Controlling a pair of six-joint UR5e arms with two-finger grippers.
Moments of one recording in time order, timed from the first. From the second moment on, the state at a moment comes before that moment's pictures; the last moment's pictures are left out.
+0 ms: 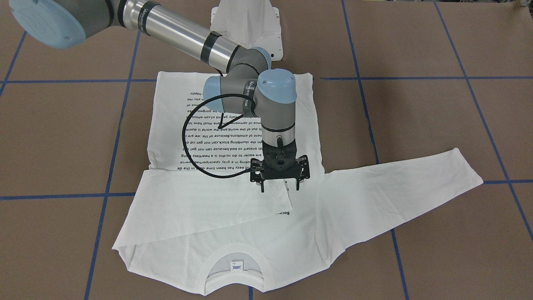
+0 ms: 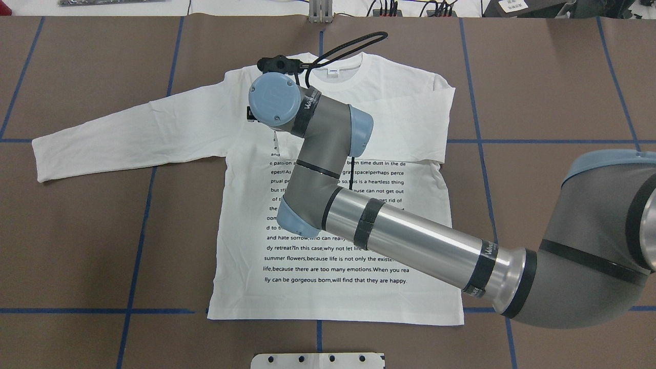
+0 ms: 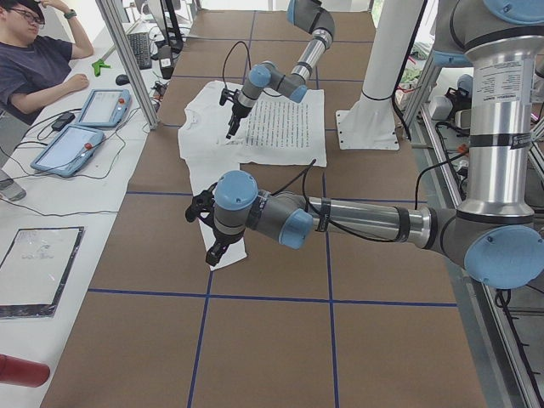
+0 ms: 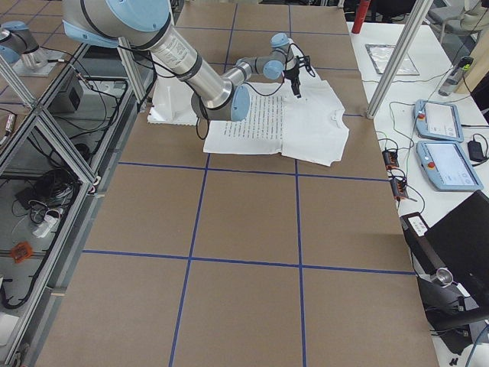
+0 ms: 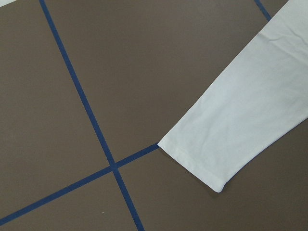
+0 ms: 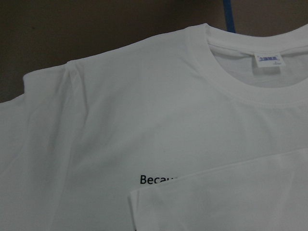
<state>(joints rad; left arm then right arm) -1.52 -1.55 -1.65 -1.92 -2.42 0.11 0.56 -0.44 0.96 -1.21 1.59 1.22</state>
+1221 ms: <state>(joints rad) -1.19 -1.55 -1.37 -2.57 -2.15 -0.84 1.01 -1.00 1.70 -1.69 2.11 0.59</state>
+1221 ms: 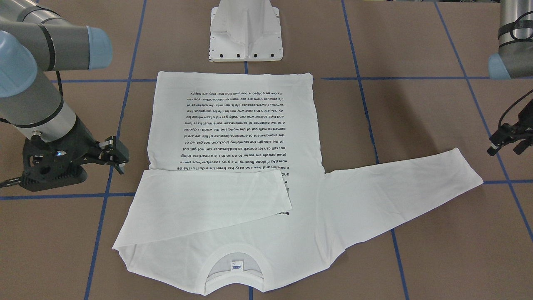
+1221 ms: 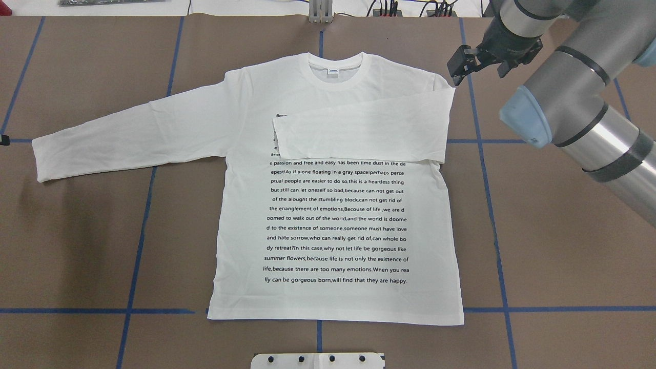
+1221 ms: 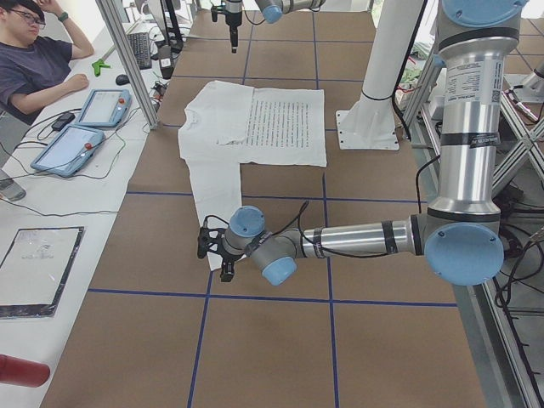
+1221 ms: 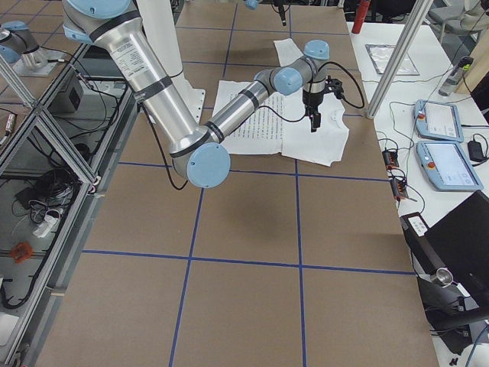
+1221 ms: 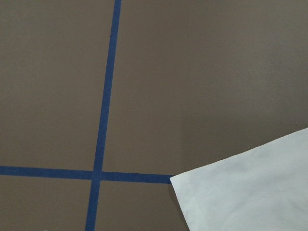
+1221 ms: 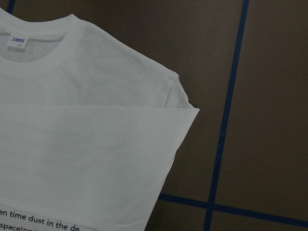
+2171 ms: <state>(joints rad) -1.02 -1.55 -1.36 -2.62 -2.14 -0.85 1.02 -1.03 1.71 -1.68 2.11 0.59</state>
